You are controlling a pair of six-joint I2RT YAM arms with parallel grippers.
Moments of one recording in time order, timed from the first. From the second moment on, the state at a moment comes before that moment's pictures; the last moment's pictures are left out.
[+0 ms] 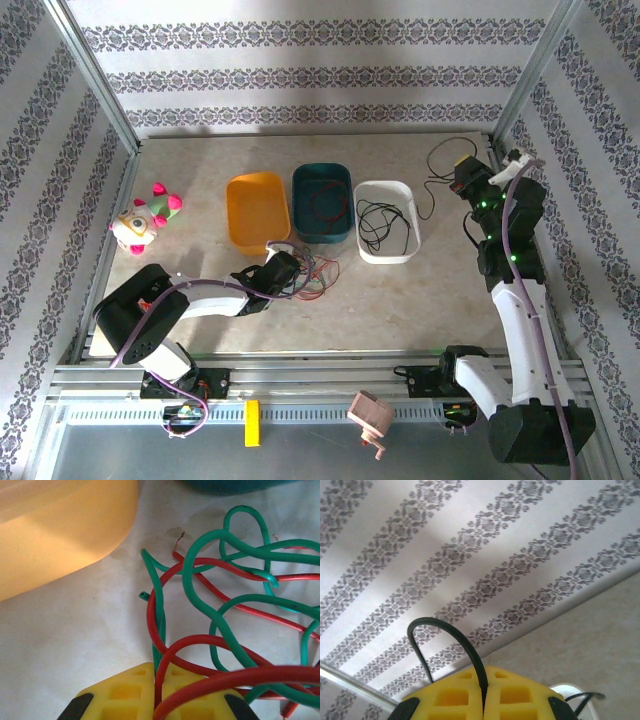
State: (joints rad) left arm -0.77 1.57 0.60 0.04 -0.37 -0.47; right arm -0.06 0.94 0.92 -0.04 -0.22 0.71
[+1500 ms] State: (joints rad) left arm -0.77 1.59 0.63 0.03 -0.36 -0.47; right arm 0.17 1.41 0.84 -0.26 -0.08 0.67
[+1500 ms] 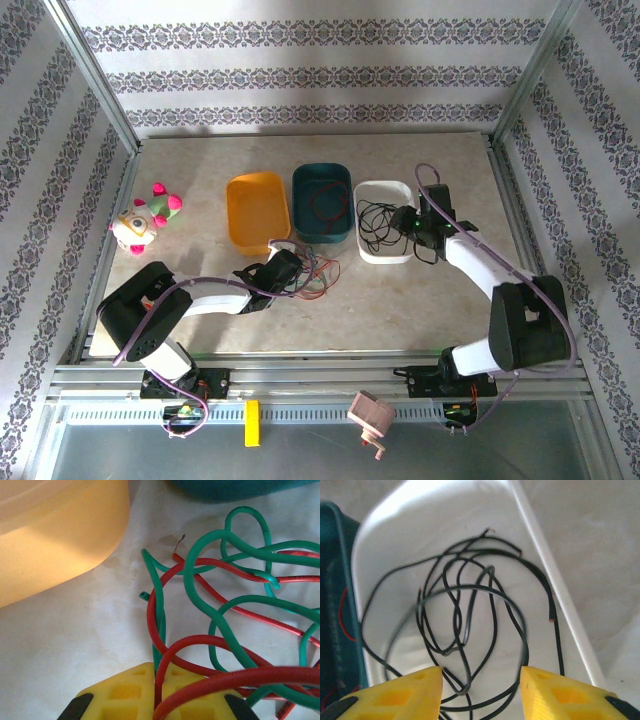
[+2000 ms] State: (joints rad) left arm -0.77 1.59 0.63 0.03 -0.36 -0.47; right arm 0.52 1.31 0.84 -0.24 -0.25 0.49
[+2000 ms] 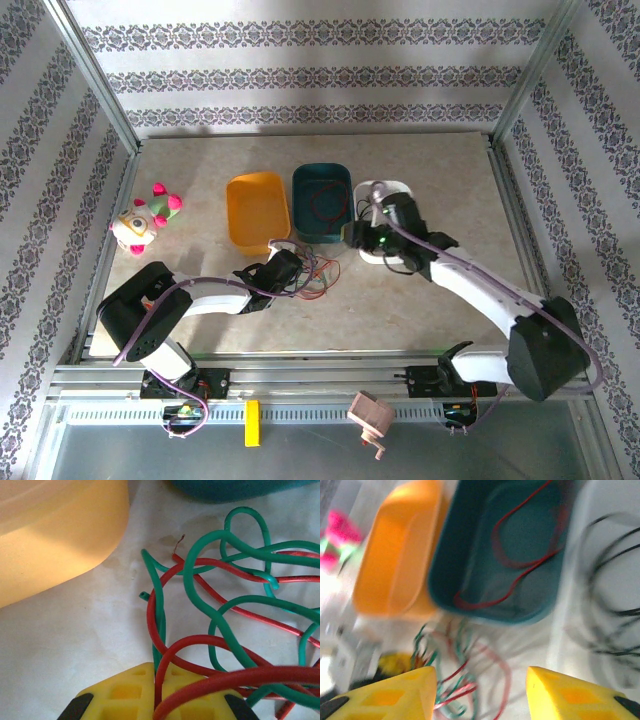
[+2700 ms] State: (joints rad) left arm -0.77 1.59 0.63 0.03 -0.36 -0.47; right arm 0.66 1.60 0.91 -0.24 -0.33 0.50
